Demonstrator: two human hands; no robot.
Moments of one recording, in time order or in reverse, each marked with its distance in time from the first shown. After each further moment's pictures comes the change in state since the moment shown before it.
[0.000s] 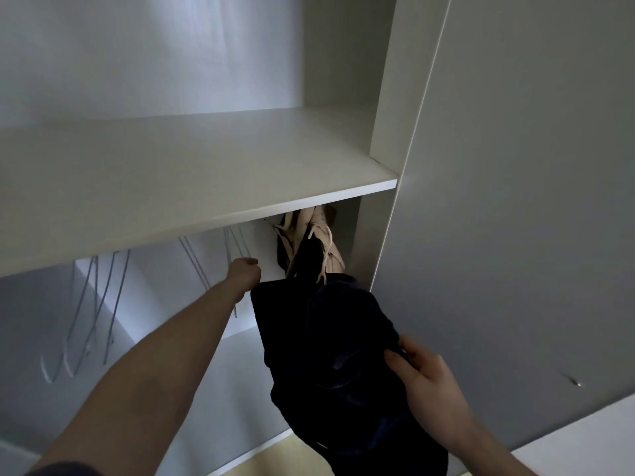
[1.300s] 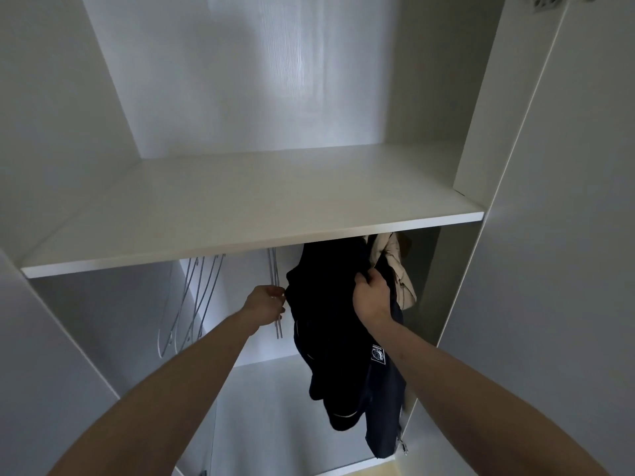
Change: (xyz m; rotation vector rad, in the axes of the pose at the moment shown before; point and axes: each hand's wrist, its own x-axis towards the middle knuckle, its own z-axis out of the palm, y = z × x) left_hand -0.060 -0.043 -0.110 -0.081 0.043 0.018; right_hand 0.181 -0.048 0.175 0.011 0.078 -0.119
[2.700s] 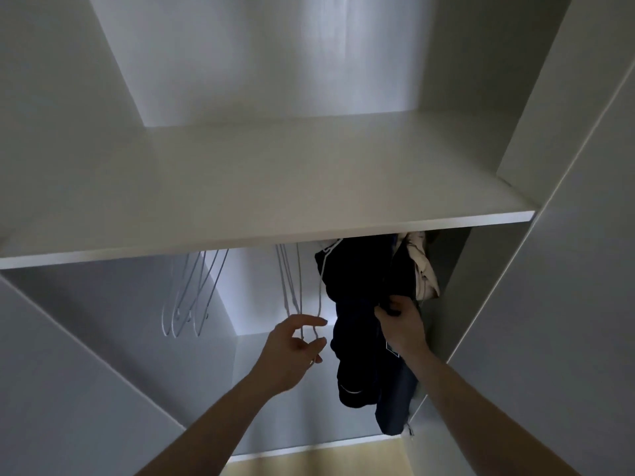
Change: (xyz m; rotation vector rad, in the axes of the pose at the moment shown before) left_hand -0.093 -0.007 0.061 0.041 -0.035 0.143; right_hand 0.052 0.100 -0.032 -0.151 -0.095 0.074
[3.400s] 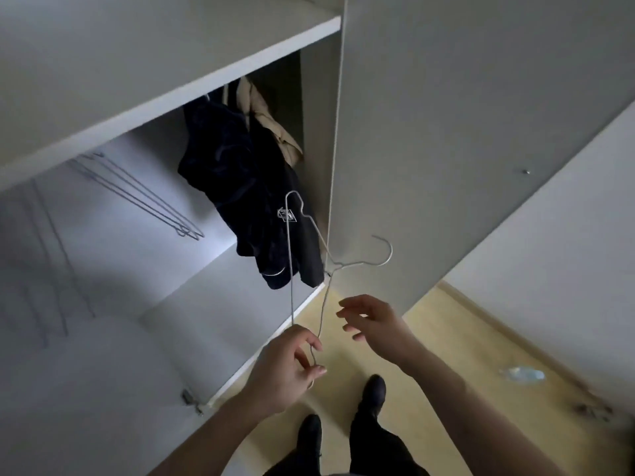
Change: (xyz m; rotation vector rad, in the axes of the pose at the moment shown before) left_hand -0.138 -0.126 0.007 0.437 -0.783 0.332; right_hand -0.331 0.046 -0.011 0.200 0.049 0.402
